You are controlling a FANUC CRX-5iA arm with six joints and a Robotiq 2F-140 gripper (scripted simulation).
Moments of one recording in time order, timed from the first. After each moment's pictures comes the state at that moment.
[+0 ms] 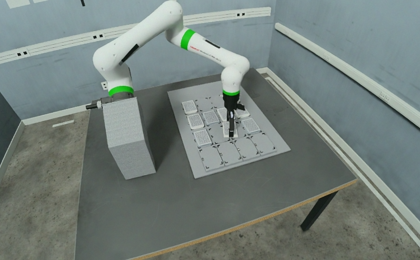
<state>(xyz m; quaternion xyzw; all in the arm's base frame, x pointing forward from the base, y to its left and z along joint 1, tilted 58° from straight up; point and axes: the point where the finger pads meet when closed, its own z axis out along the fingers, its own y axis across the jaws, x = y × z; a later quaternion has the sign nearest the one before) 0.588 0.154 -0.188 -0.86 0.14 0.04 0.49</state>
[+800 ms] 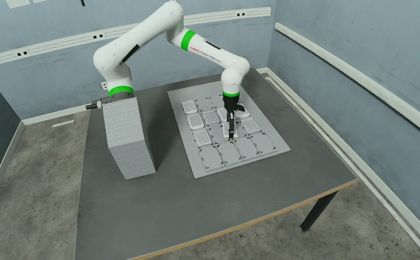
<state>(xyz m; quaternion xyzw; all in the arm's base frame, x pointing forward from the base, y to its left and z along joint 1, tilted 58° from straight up) 0.588 0.161 -0.193 -0.86 0.14 0.04 0.49</state>
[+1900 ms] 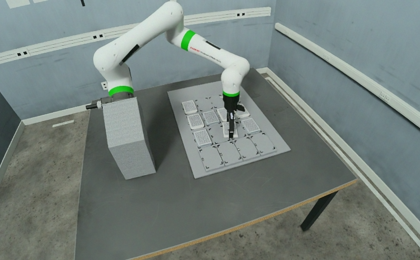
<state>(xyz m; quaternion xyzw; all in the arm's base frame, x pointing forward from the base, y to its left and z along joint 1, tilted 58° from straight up) 0.588 0.161 -0.193 -0.86 0.14 0.04 0.49</state>
